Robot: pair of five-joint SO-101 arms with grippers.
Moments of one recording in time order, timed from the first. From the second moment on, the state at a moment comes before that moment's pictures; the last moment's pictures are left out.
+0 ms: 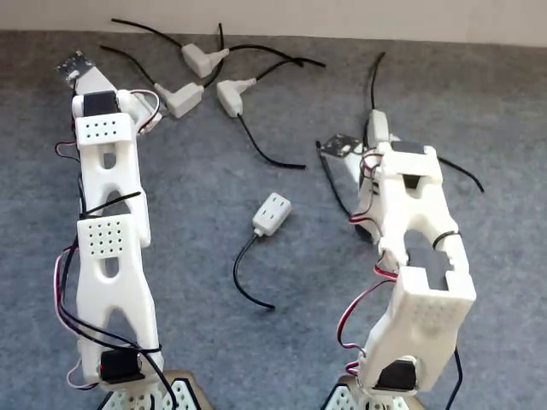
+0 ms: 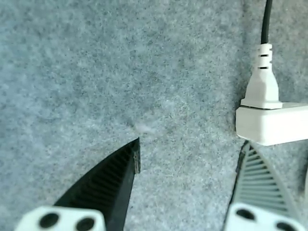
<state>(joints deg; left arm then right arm) -15.8 71.5 -82.9 85.0 39.9 -1.7 25.9 4.5 73.7 53.1</state>
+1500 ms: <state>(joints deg) -28.4 71.5 -78.1 81.1 61.5 -45.6 51.0 -46.4 72.5 -39.1</state>
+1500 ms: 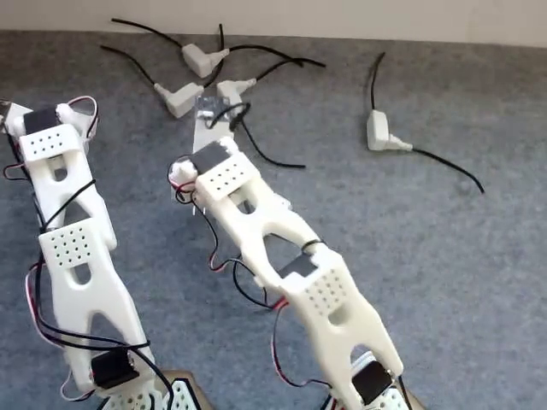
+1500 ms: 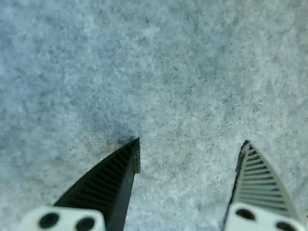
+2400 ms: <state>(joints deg) -17.2 66.7 -92.2 98.6 40.8 -25.4 49.8 -94.2 98.9 -3.9</state>
